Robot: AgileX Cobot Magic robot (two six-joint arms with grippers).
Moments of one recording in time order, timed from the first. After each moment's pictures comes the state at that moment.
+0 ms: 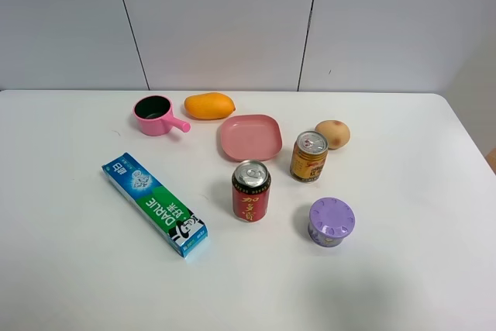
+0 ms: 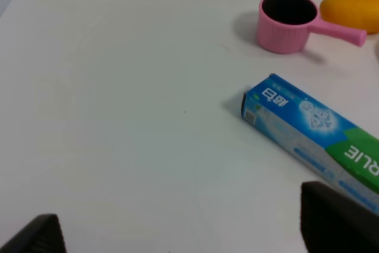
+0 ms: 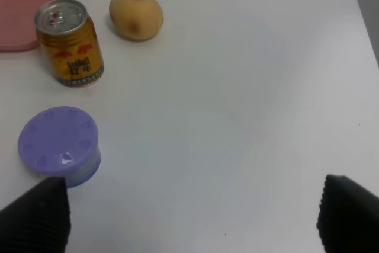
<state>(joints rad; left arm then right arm) 0.03 -0.01 -0.51 0.11 1.06 -0.12 -0.05 0.00 -0.51 0.10 1.08 -0.09</state>
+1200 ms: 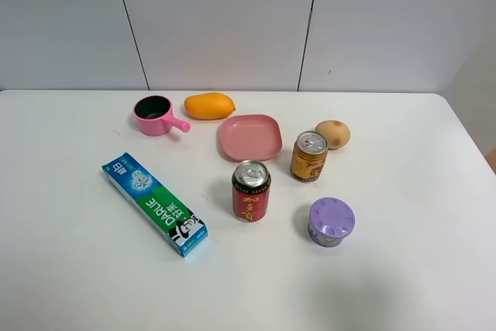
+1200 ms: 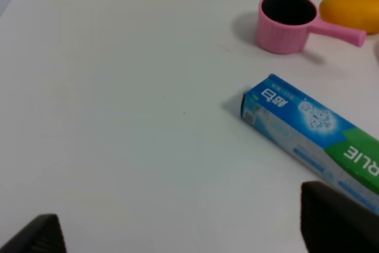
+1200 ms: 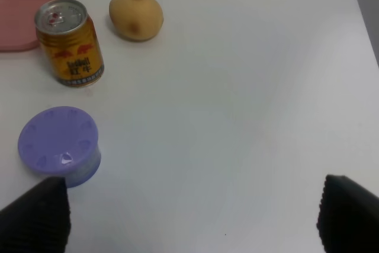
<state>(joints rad) 0.03 0.00 -0.52 0.11 1.06 -0.13 -0.05 0.00 -0.51 0.10 1.08 -0.09</state>
